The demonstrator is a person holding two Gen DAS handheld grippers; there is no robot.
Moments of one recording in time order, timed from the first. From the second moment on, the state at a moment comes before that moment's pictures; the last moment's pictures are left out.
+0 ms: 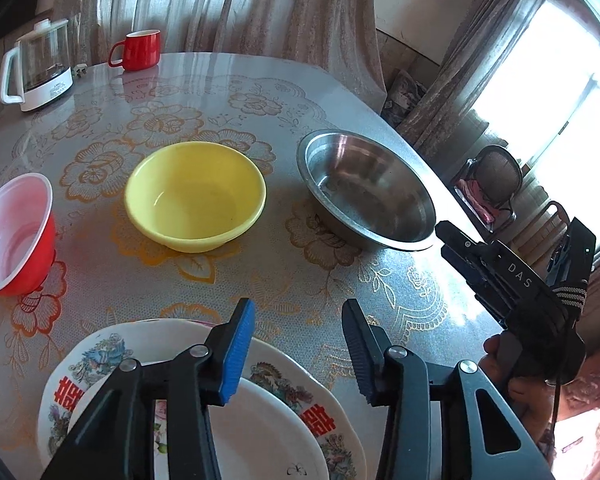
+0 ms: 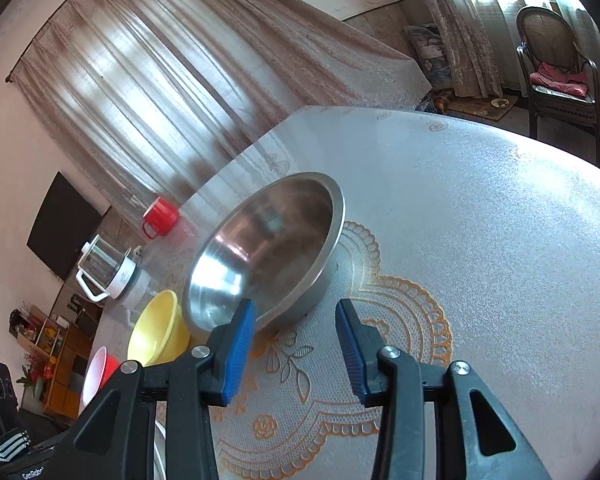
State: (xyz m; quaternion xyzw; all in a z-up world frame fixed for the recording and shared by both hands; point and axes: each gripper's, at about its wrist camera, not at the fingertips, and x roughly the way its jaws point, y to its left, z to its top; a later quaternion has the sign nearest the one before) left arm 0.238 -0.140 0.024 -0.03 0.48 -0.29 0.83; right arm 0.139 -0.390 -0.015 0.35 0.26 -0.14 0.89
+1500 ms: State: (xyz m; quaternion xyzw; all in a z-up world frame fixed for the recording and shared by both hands) left arm 0.297 -0.222 -0.006 -0.08 0.50 -0.29 0.81; right arm 0.160 -0.428 -0.041 0.38 0.22 -0.13 0.89
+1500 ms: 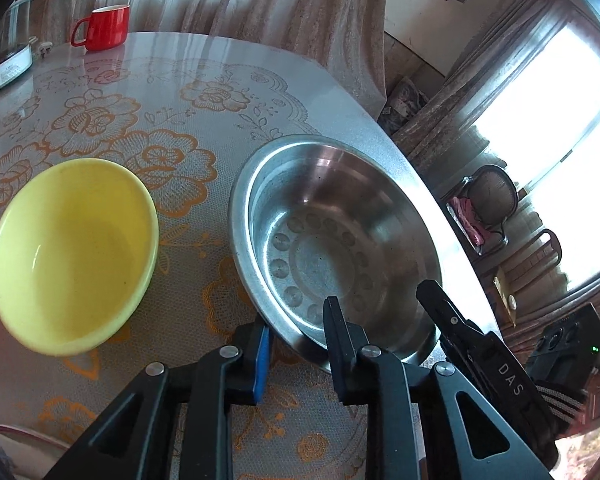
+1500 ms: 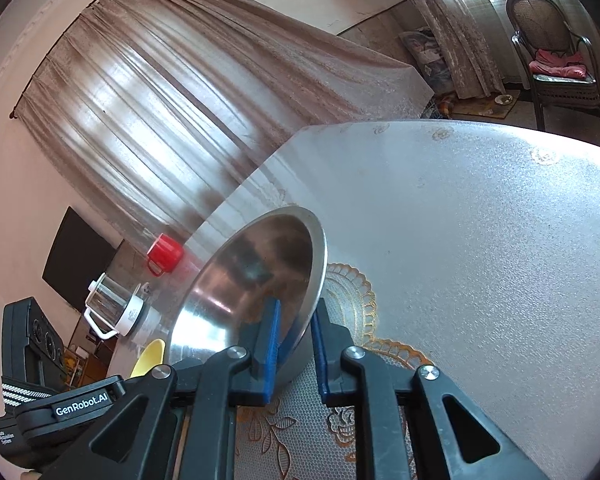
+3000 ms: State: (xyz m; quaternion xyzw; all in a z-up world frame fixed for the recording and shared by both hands) left arm 0.195 -0.128 0.043 -0.05 0.39 -0.22 0.89; right arm 0.113 -0.369 -0.015 0.37 0.23 -0.02 0.90
